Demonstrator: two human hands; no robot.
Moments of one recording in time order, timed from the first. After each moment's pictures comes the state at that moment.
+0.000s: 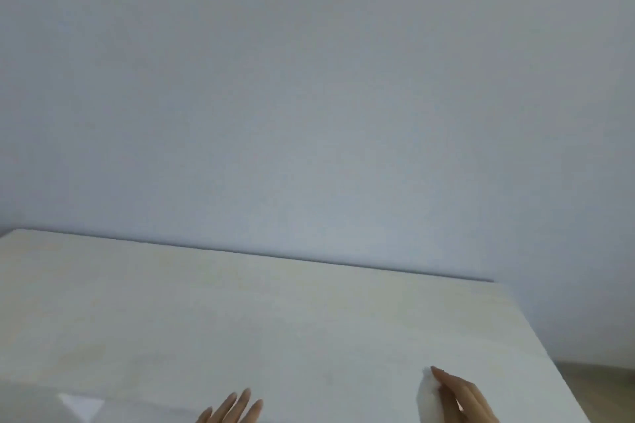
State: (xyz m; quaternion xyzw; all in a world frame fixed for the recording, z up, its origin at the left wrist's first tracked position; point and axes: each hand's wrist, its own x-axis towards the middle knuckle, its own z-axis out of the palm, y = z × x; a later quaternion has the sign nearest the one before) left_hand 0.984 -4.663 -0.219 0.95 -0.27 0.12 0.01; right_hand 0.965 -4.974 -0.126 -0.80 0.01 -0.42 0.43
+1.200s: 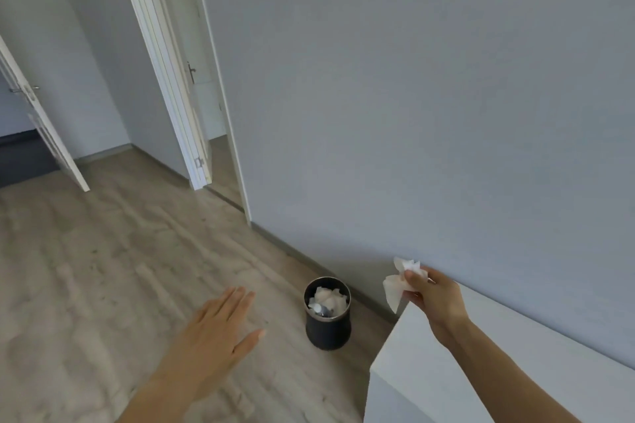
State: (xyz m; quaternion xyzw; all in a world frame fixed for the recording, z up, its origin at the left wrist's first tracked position) left_hand 0.911 -3.525 0.035 0.99 0.14 0.05 -0.06; right_hand 1.146 -3.779 0.025 -0.68 0.00 0.17 0.71
